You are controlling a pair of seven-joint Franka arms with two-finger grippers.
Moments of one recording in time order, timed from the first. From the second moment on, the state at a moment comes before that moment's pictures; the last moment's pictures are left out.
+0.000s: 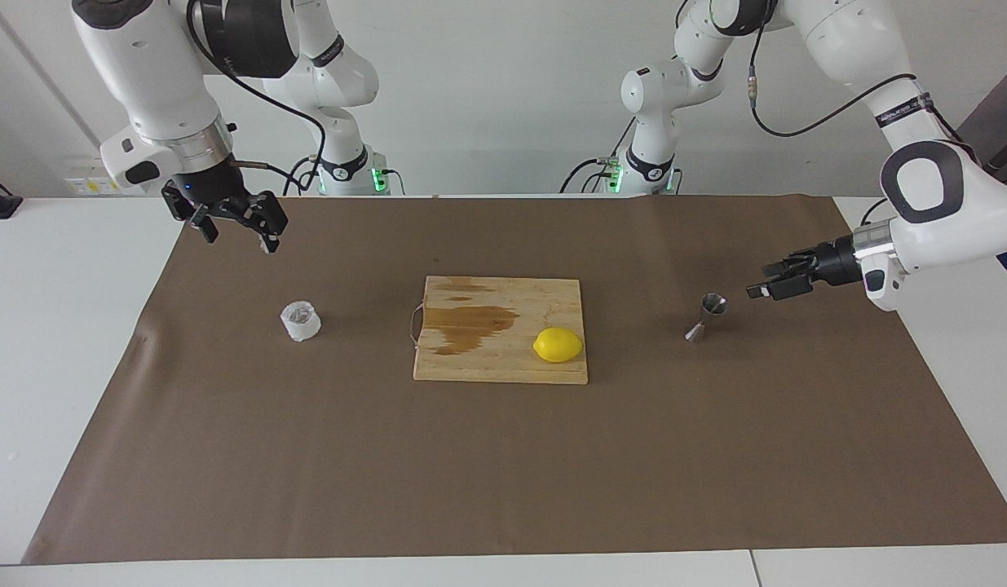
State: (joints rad) left arm 0.22 0.31 0.03 -1.67 -0.55 1.47 -0.35; right arm -0.03 0.00 0.05 -1.65 -0.04 1.66 0.22
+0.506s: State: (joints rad) left arm 0.25 0.36 0.03 -1.69 -0.64 1.47 -0.40; right arm -0.03 0.00 0.05 -1.65 -0.04 1.66 0.22
